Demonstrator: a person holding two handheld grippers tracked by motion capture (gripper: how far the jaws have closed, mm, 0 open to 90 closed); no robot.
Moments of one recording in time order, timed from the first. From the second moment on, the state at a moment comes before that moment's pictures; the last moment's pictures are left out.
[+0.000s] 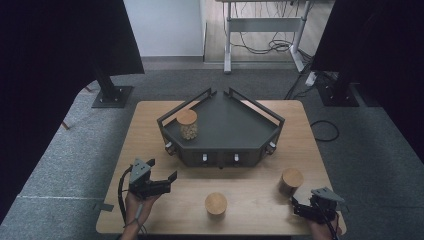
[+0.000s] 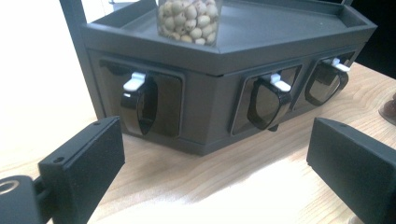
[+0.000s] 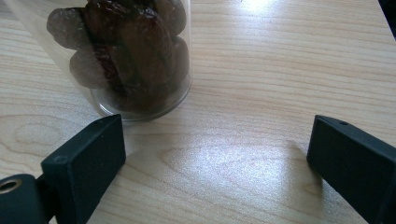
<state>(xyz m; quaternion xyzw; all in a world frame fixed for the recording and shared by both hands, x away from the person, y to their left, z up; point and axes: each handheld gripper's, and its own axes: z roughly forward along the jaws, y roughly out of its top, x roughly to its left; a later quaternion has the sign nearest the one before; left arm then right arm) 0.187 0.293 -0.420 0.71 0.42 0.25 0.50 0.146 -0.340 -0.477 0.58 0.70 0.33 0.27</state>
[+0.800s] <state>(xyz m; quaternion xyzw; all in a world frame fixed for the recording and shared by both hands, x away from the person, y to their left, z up) 0.182 0.299 -0.437 0.71 0.43 0.24 0.49 0.146 -0.340 -0.478 0.58 0.70 0.33 0.27</state>
